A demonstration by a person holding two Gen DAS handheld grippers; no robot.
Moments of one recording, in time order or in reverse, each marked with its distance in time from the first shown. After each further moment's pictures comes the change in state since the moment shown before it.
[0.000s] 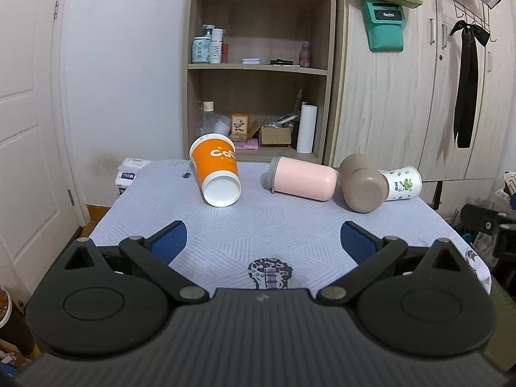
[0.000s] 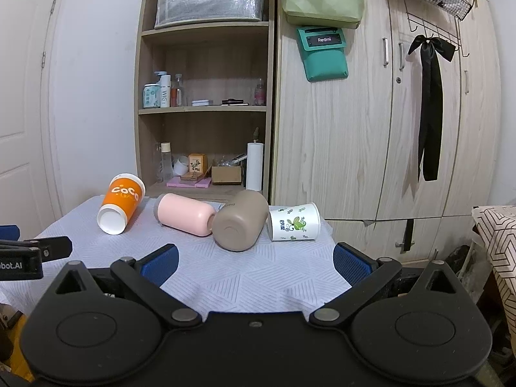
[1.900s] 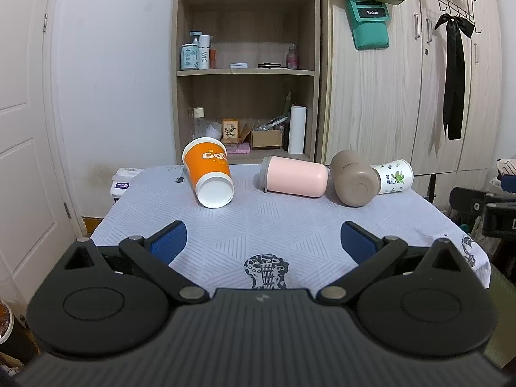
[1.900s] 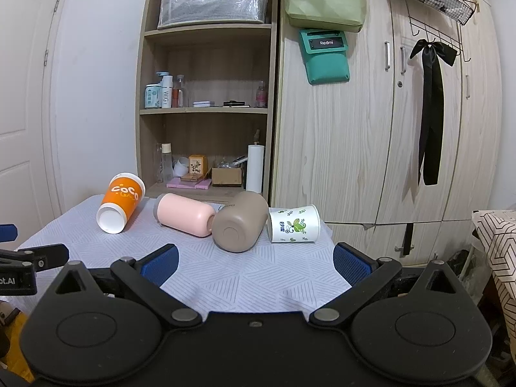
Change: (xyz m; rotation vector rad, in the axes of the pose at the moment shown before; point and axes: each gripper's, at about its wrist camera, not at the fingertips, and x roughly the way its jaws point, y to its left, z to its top) left arm -0.002 -0.002 -0.011 0.050 -0.021 -0.031; right arm 0.000 -0.001 -0.005 -0.013 -0.016 0.000
